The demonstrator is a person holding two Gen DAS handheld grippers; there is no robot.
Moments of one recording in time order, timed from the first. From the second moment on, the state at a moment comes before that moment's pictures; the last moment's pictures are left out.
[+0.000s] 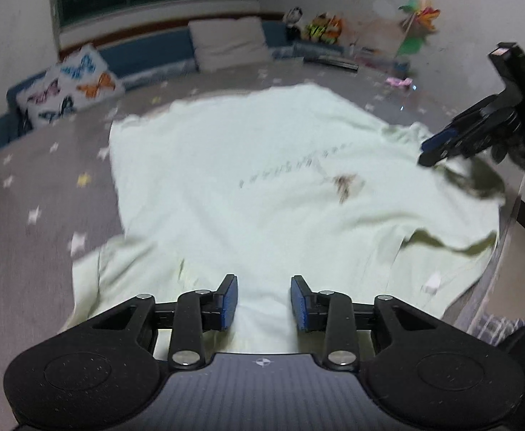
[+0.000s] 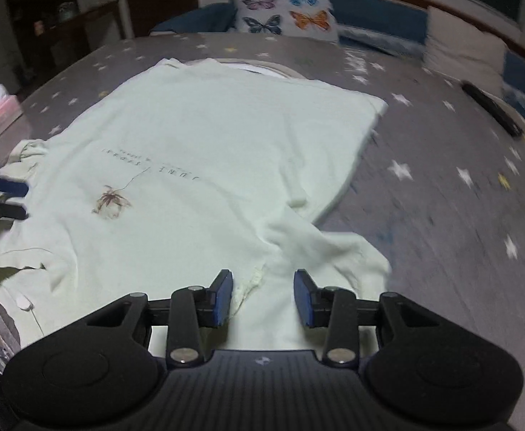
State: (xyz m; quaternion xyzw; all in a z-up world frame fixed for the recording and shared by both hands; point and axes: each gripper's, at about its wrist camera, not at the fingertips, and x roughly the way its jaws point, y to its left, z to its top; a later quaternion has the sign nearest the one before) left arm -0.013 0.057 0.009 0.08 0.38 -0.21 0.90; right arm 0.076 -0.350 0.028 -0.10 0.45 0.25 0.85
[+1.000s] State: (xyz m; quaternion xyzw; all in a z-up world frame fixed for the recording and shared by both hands) left arm 0.257 0.090 0.020 0.01 0.38 -0.02 0.92; right arm 0.109 -0.333 0.030 -0.06 0.44 0.27 0.85
